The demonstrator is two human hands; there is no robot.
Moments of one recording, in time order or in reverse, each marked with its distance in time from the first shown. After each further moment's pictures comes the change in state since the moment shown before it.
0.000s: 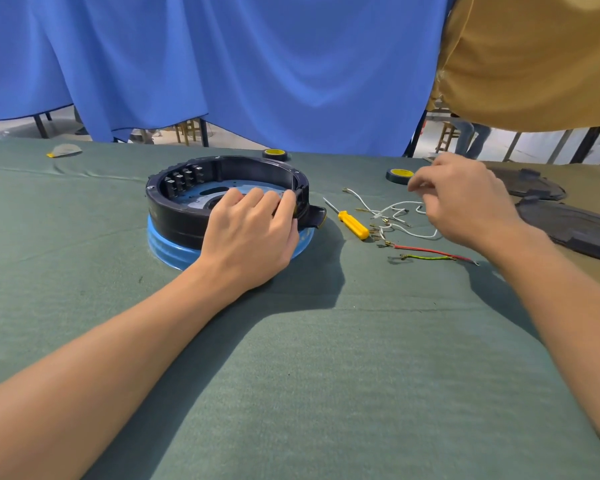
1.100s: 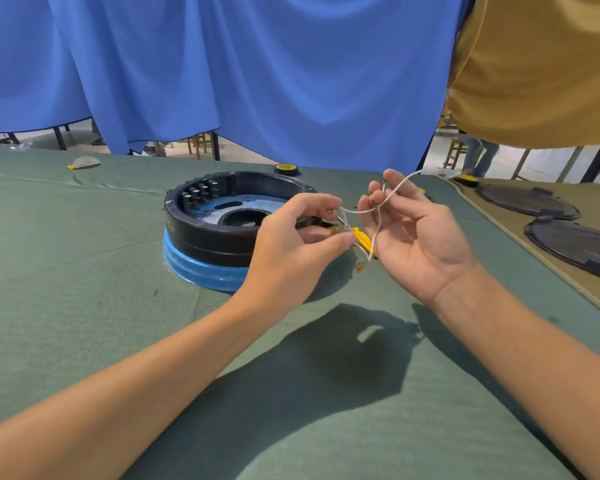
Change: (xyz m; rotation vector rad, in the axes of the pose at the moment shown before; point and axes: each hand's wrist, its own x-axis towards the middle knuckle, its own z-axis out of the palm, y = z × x) left_hand 0.022 0.029 -0.052 -1.567 -0.137 -0.831; right_hand -0.014 -0.091 -0.001 2.328 -0.059 0.670
